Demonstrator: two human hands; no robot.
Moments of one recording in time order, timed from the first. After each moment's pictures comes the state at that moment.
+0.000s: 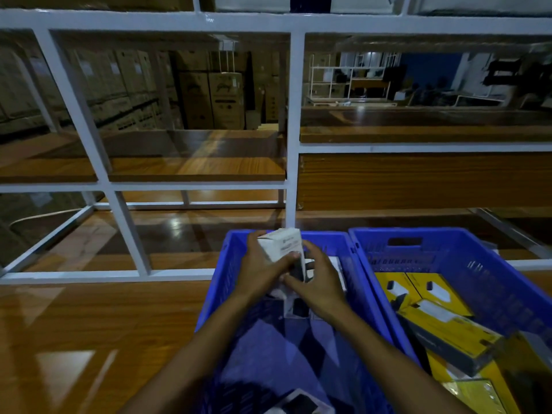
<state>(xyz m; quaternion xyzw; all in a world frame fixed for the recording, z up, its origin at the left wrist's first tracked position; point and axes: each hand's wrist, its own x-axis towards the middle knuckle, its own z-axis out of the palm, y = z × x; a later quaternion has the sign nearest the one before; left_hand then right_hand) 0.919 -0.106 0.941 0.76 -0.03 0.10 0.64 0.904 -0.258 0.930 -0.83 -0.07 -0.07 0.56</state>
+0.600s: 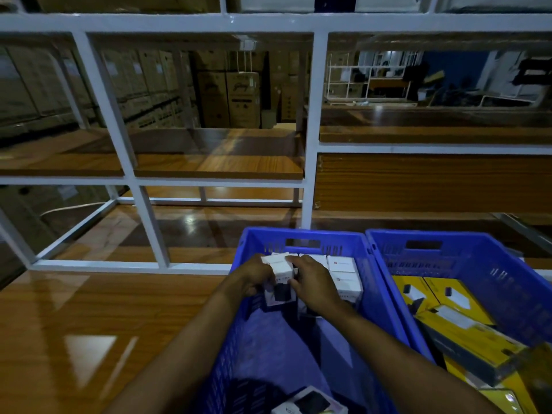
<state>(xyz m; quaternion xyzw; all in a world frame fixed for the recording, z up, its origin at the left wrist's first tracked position) 0.961 -0.059 0.912 0.78 0.09 -0.17 0.60 0.941 -0.230 0.896 -0.93 -0.19 -0.09 0.30</state>
